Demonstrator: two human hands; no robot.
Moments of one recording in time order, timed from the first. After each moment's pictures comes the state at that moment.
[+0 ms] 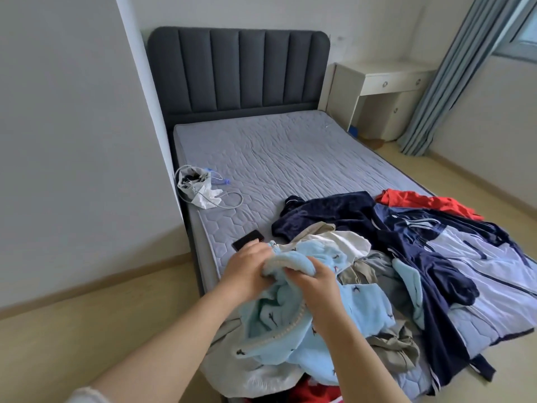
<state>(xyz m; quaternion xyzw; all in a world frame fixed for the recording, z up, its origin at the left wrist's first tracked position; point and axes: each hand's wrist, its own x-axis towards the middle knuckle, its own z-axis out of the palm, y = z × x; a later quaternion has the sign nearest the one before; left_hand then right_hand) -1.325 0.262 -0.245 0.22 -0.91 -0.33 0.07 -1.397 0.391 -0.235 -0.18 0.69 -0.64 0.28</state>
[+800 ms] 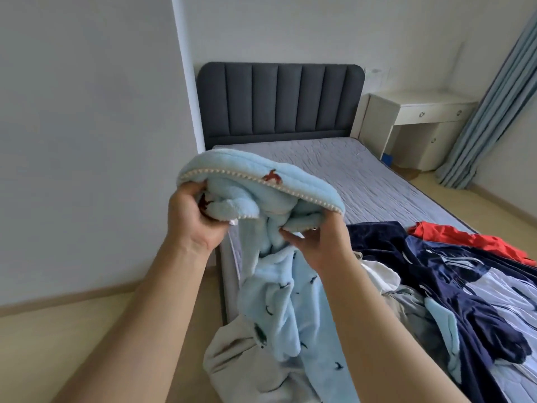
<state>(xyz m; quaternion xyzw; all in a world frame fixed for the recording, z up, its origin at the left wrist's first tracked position) -1.284 0.233 -0.097 0.15 -0.29 -0.82 0.46 -1.414 0.334 -0.132 -0.10 0.48 -0.77 0.41</state>
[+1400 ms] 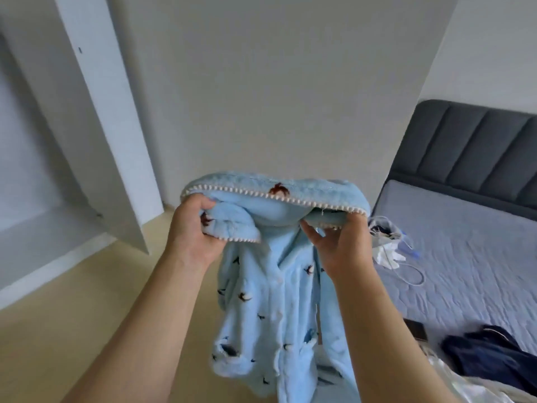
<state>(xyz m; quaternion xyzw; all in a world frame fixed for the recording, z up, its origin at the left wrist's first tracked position) -1.039 0.267 -0.102 0.34 -0.16 -0.58 0.72 -1.225 0.259 -0.105 -0.28 0.30 -0.66 0.63</state>
